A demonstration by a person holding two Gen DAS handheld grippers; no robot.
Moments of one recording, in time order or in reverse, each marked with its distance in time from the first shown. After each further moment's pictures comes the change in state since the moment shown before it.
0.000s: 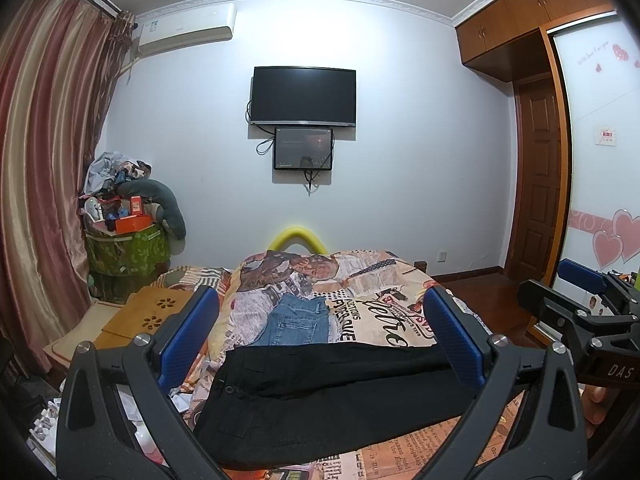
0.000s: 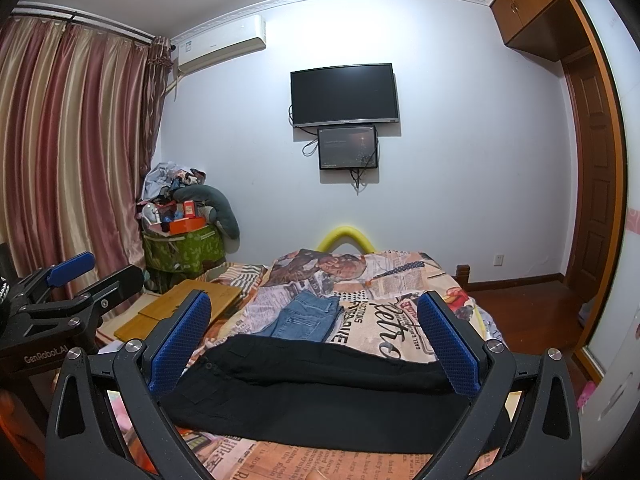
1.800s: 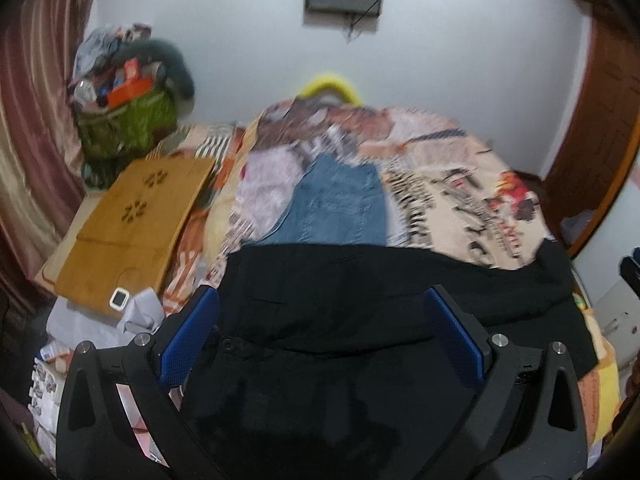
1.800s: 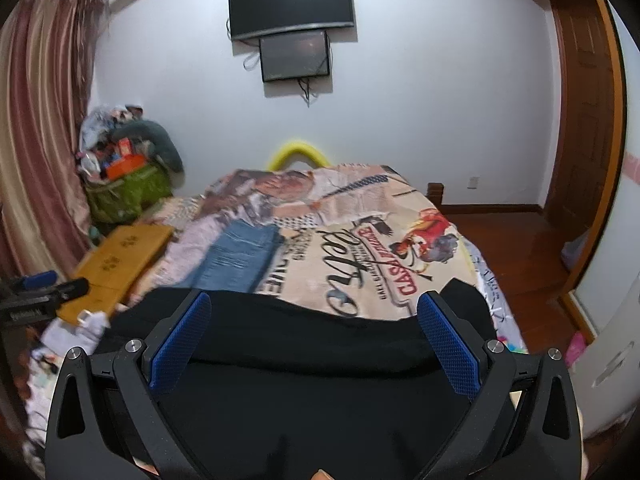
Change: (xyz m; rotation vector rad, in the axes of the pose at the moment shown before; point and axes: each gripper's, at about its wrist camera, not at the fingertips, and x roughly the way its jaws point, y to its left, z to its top) left arm 0.276 0.086 -0.087 -0.082 0.583 0.099; right arm 0.160 -0.087 -0.053 0.037 0.325 -0.133
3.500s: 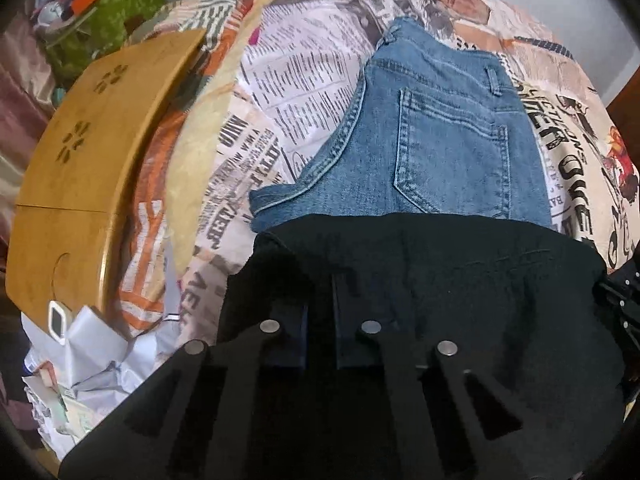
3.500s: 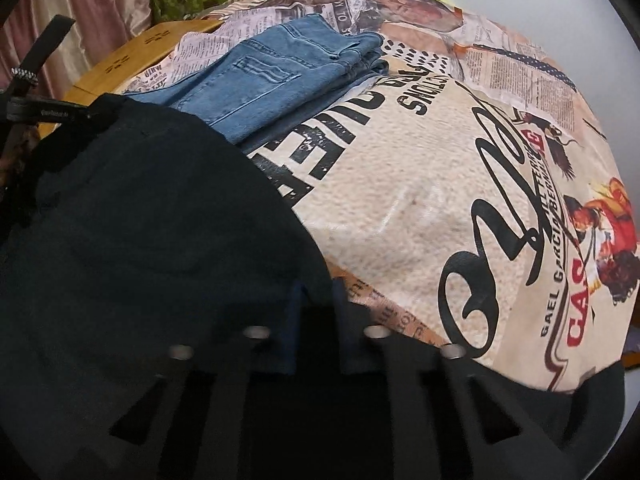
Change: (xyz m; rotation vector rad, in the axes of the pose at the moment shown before) left arm 0.250 0.086 0.019 -0.027 0.419 0.026; right arm 0.262 0.025 -0.044 -0.411 0.551 0.296
